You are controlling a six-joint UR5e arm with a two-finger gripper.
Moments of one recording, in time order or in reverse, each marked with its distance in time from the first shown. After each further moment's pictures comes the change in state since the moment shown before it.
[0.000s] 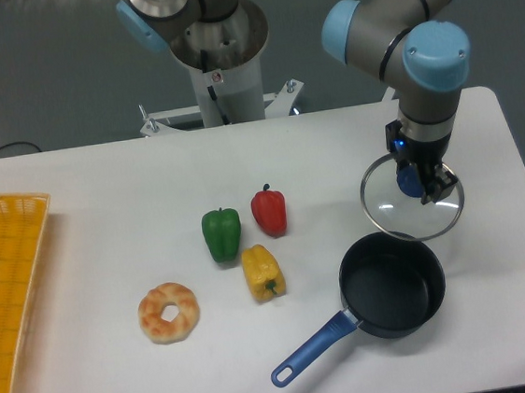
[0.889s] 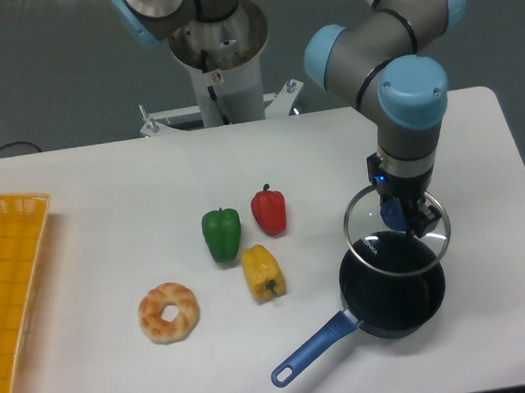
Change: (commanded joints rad) arm -0.107 -0.049 0.072 -0.005 0.006 -0.138
